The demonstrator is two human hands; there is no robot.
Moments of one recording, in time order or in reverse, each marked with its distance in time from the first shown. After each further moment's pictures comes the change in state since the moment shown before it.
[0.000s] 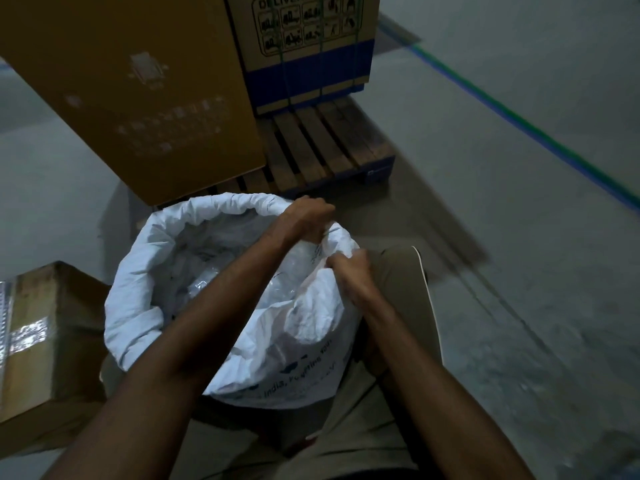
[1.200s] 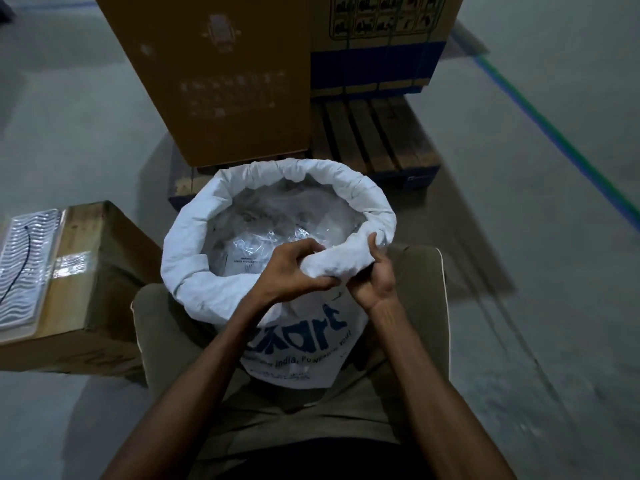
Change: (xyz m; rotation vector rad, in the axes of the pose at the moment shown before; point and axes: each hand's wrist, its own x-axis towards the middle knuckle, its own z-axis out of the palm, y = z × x) left_hand -0.175 0.006 0.084 -1.169 0.583 -0.200; right_hand -0.033 -0.009 0.019 0.968 -0.545 0.189
